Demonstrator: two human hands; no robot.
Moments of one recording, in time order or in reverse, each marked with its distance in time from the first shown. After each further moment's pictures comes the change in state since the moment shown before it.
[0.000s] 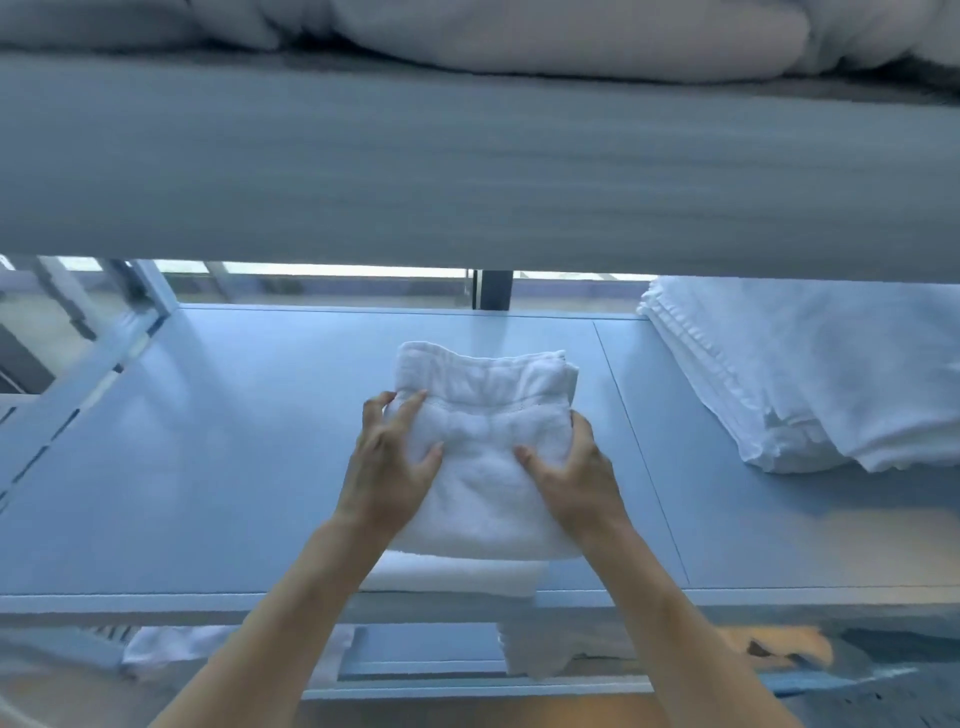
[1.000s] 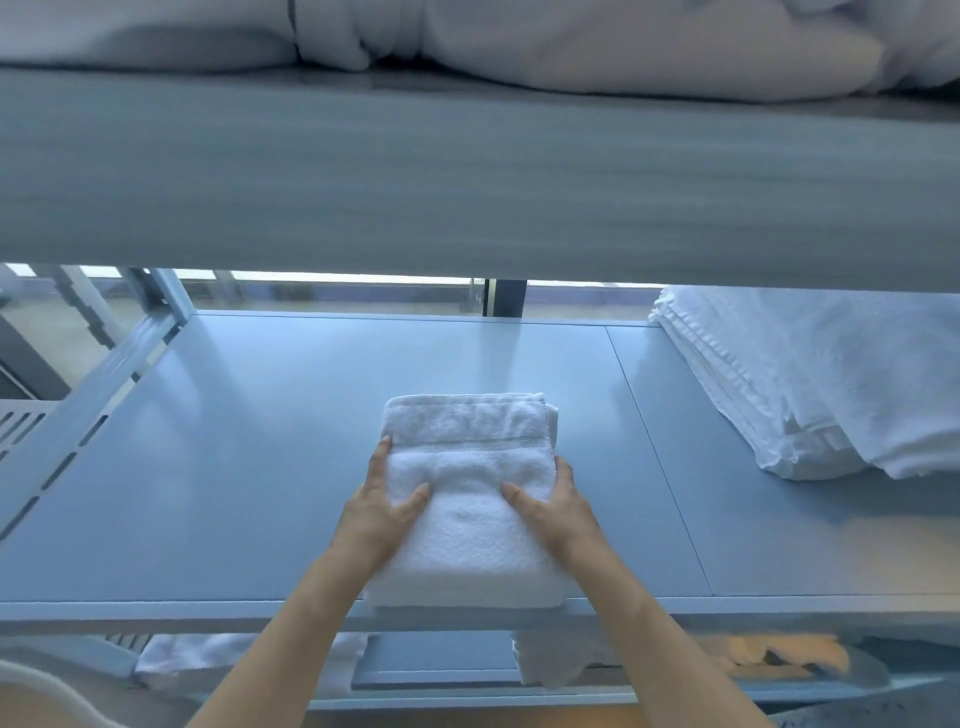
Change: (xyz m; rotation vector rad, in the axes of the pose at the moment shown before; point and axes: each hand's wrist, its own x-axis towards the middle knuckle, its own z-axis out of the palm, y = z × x) left_hand -0.017 -0.073 0.003 -0.138 -0.269 -0.435; right_hand -0.008 0.019 0.051 0.068 -0.228 0.246
